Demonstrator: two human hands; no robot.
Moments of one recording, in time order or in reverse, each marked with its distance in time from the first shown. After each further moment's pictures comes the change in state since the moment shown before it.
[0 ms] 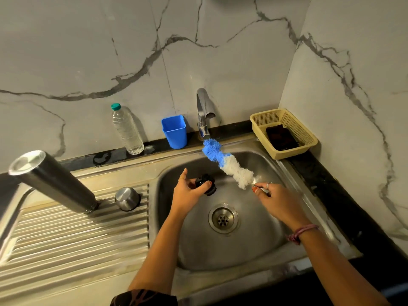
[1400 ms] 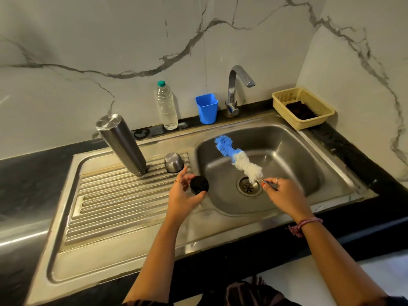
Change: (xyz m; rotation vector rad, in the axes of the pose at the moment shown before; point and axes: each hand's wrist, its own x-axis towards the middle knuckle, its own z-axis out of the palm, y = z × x) left_hand -0.102 -0.098 -0.138 -0.035 0.012 0.213; right_hand -0.113 -0.053 0.088 0.019 0.038 0.119
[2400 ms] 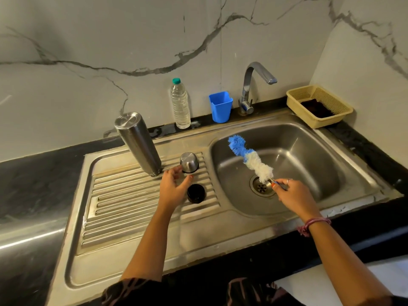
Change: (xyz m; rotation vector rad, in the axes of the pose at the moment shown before) left_hand 0.042 -0.015 -0.073 0.177 0.099 -0.055; right_hand 0.010 -0.013 0.036 0.026 0.020 0.074
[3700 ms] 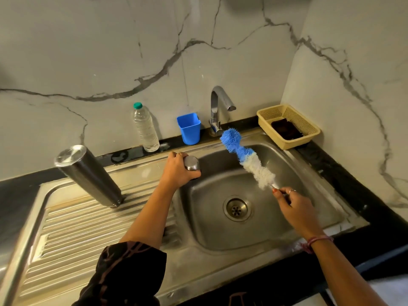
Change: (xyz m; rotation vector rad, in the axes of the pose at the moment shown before) left_hand 0.096 0.122 0.105 0.497 -0.178 0.145; right_hand 0.056 0.062 -0.080 0.011 0.192 -0.139
